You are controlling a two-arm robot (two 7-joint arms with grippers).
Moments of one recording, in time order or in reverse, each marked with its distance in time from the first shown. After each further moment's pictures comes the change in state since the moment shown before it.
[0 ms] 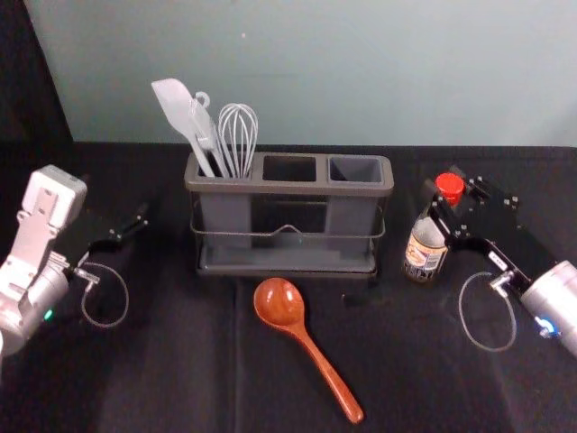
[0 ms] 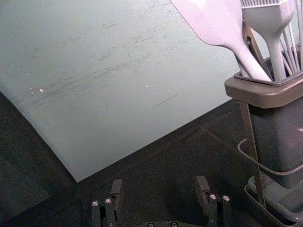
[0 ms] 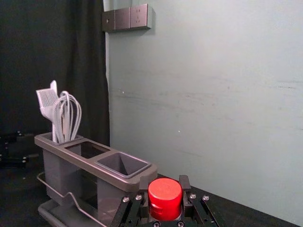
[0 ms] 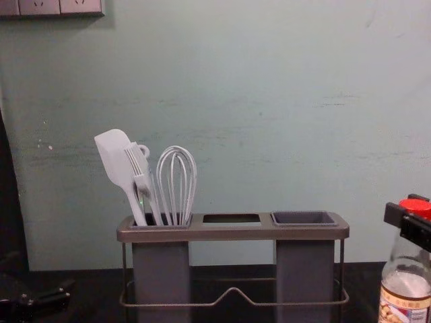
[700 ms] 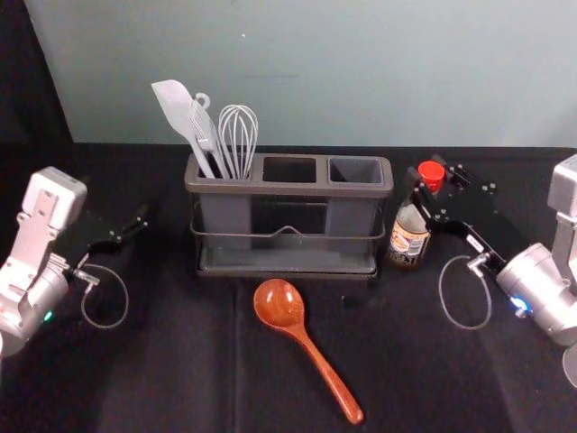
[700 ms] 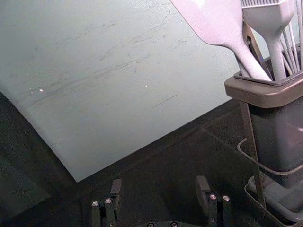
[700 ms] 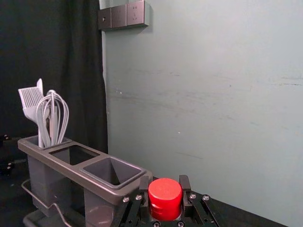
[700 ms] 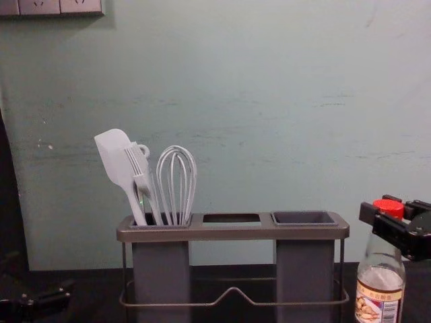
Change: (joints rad) left arm 0.000 0.000 0.000 0.000 0.000 0.000 0.000; right arm 0.119 -0.047 -0.048 0.144 -0.009 -0.029 0.006
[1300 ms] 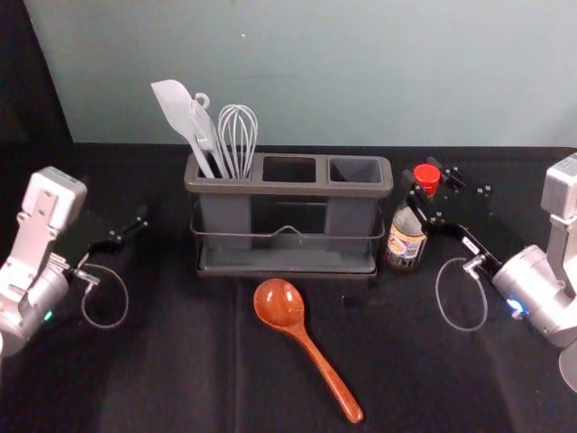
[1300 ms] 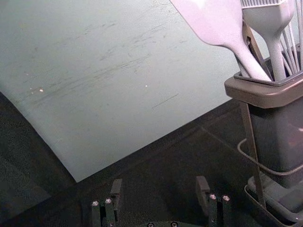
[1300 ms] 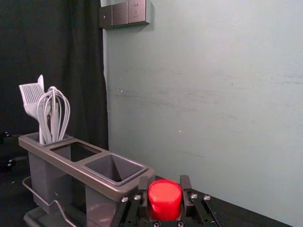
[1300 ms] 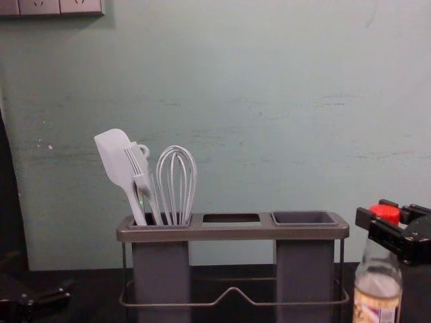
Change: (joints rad) left arm 0.000 0.000 0.000 0.000 0.000 0.000 0.000; right arm 0.004 -0.004 -0.009 0.013 -0.009 -0.007 -0.002
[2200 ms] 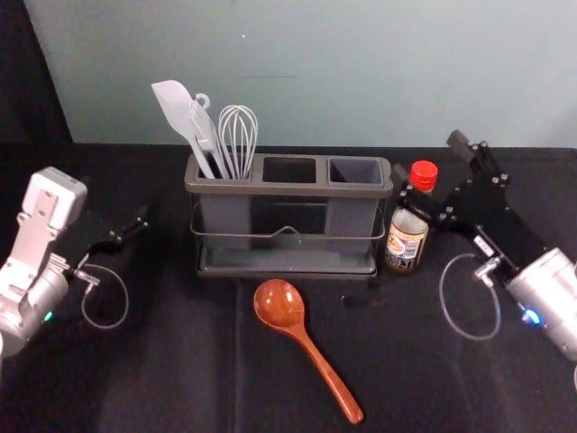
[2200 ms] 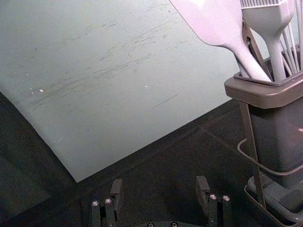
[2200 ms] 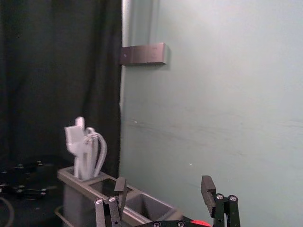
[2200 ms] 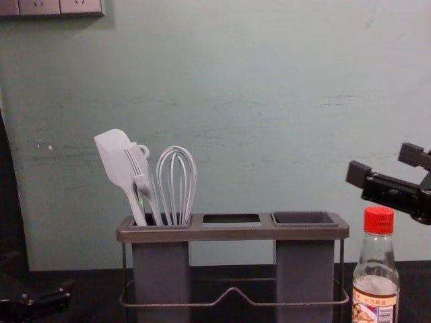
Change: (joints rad) left arm 0.000 0.000 0.000 0.000 0.000 0.000 0.000; right arm -0.127 0.027 0.033 -0.228 0.006 -0.037 -0.011
